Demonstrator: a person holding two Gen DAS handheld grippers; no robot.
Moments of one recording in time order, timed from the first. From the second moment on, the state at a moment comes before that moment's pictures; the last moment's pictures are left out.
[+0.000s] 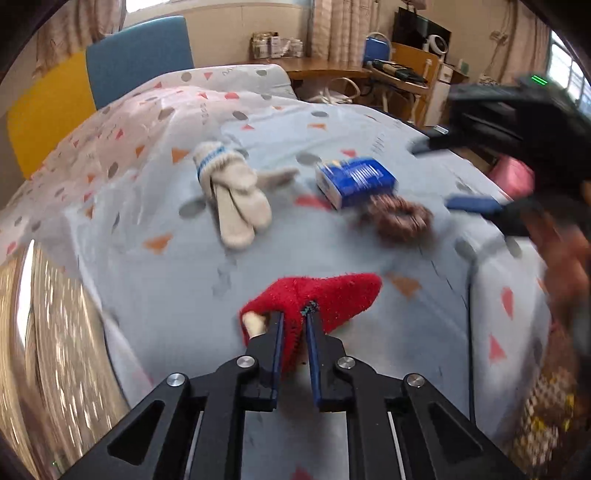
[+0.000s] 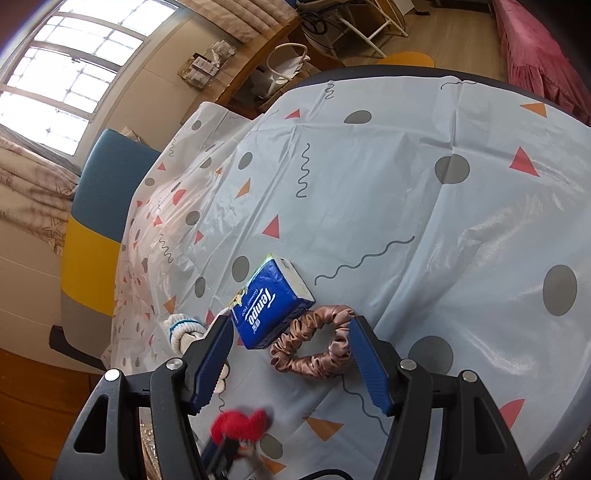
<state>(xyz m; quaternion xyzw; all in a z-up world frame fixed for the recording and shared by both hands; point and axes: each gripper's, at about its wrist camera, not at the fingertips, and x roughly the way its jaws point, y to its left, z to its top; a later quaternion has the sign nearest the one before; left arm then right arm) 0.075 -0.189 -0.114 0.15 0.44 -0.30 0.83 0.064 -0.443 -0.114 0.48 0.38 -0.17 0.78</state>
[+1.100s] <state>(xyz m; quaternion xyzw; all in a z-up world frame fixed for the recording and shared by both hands) 0.052 -0.159 -0.111 0.09 0.46 -0.31 0.83 0.128 -0.344 -0.144 0.15 0.56 -0.08 0.81</state>
